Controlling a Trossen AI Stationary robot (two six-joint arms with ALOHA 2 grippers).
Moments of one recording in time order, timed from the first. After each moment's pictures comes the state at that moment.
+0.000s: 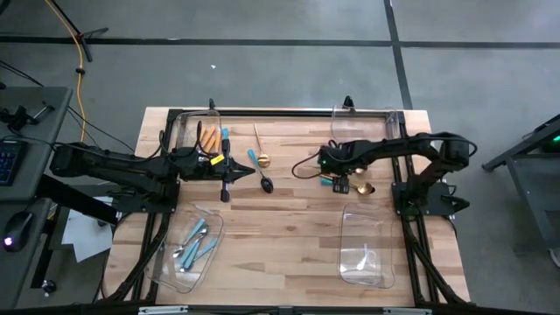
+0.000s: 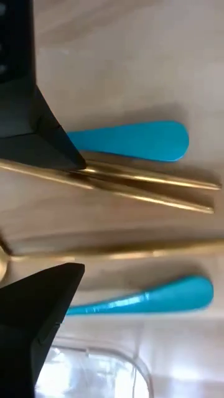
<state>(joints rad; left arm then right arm) 0.02 0.96 0.45 0.47 -0.04 0.19 -0.26 1.60 0.87 -0.69 0.16 -0.13</state>
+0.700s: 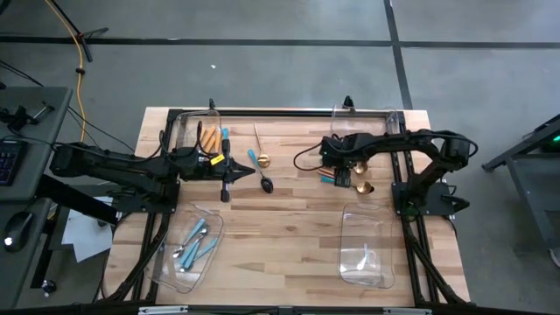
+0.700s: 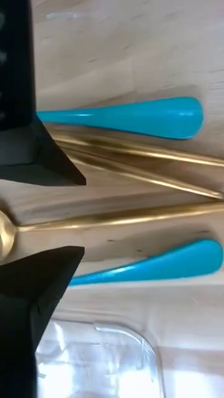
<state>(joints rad) 0.02 0.96 0.45 0.47 -0.04 0.19 -0.34 1.60 0.89 -0.72 0.15 -0.21</state>
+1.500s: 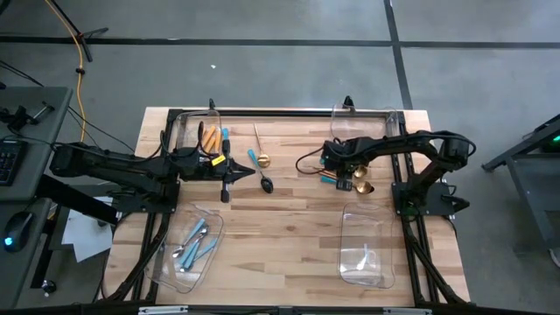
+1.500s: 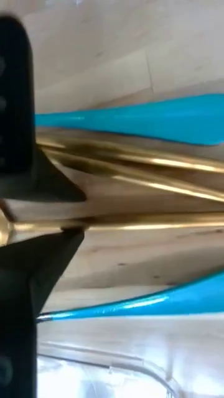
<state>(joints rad) 0.02 0.96 0.45 0.44 -0.04 0.19 -0.34 1.61 0.82 -0.65 0.14 -0.18</state>
